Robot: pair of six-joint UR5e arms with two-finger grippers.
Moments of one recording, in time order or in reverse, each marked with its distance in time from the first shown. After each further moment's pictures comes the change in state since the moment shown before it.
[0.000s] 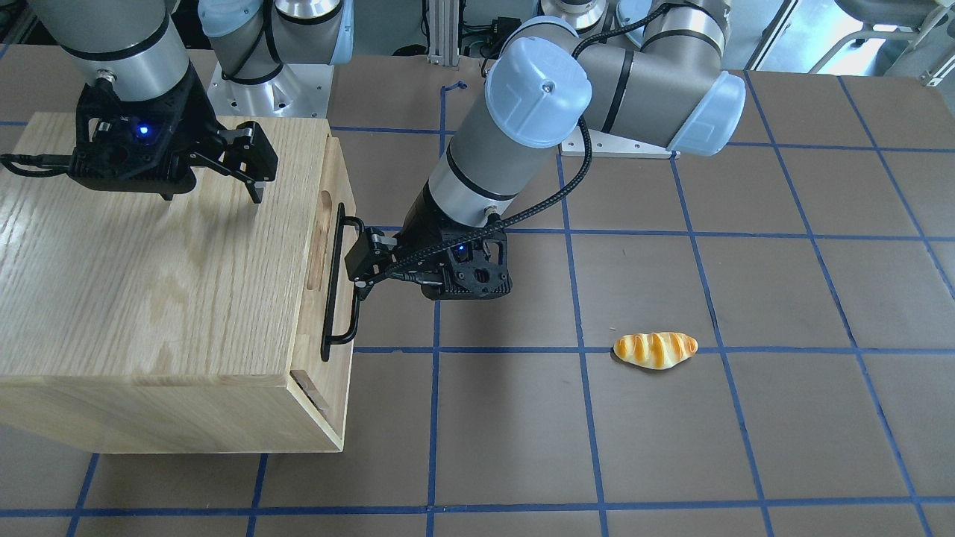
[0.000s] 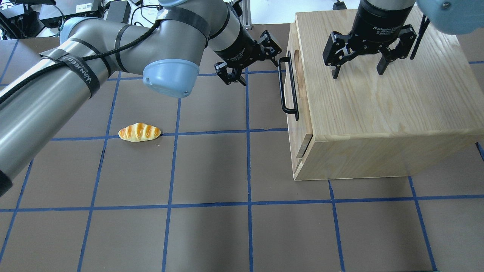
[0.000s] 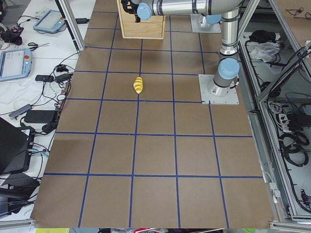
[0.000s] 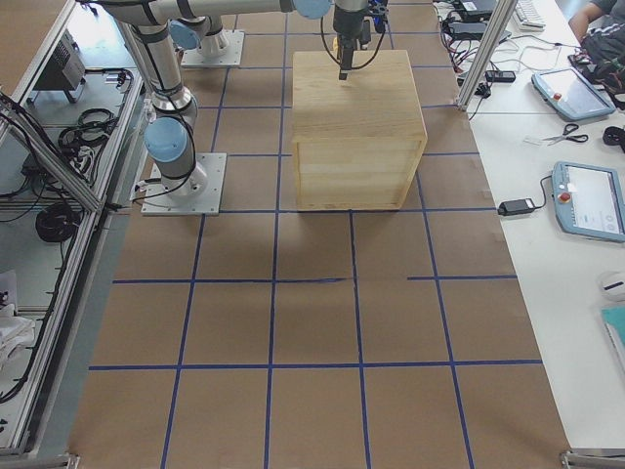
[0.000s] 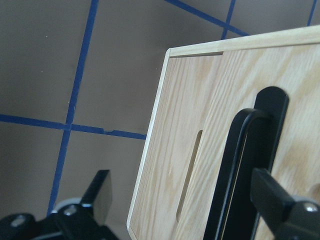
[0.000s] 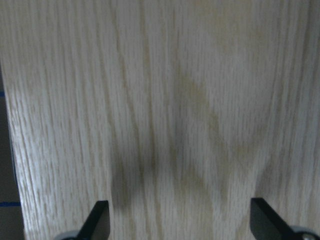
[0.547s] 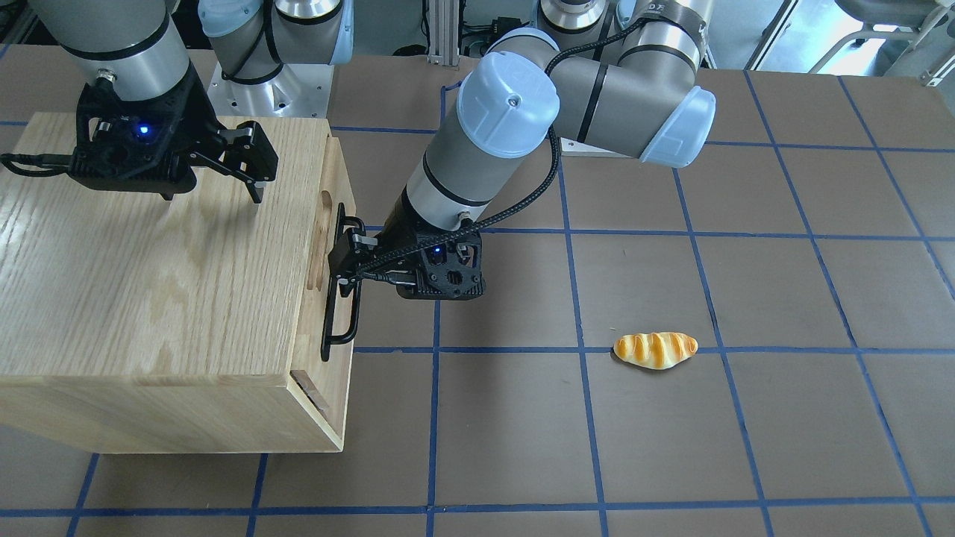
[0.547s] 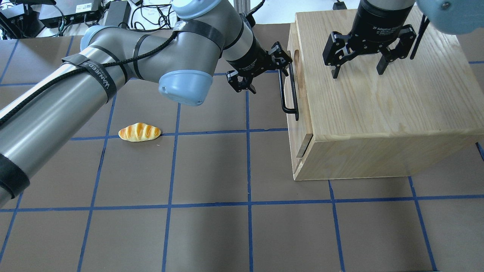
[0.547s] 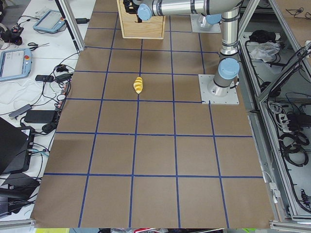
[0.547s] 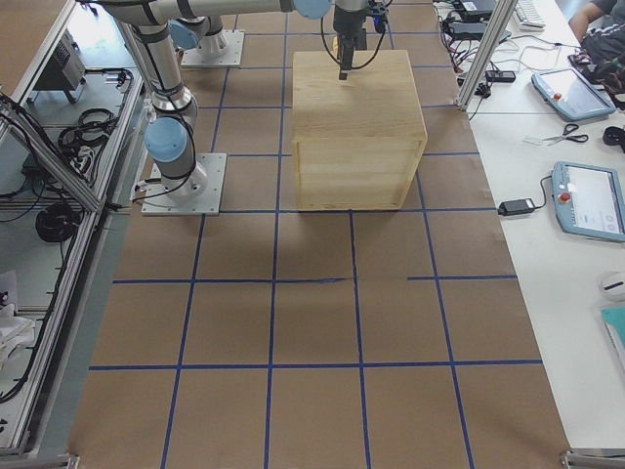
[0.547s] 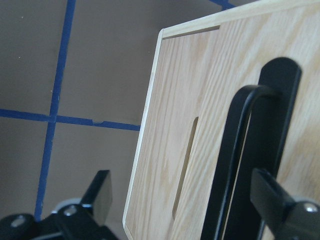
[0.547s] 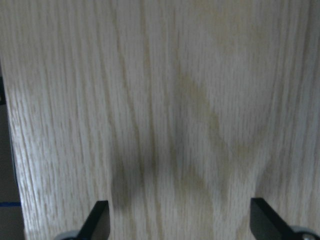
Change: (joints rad) left arm -0.024 -0.015 -0.013 0.023 -0.002 0.000; right arm 0.000 0.000 0.000 0.000 0.000 0.001
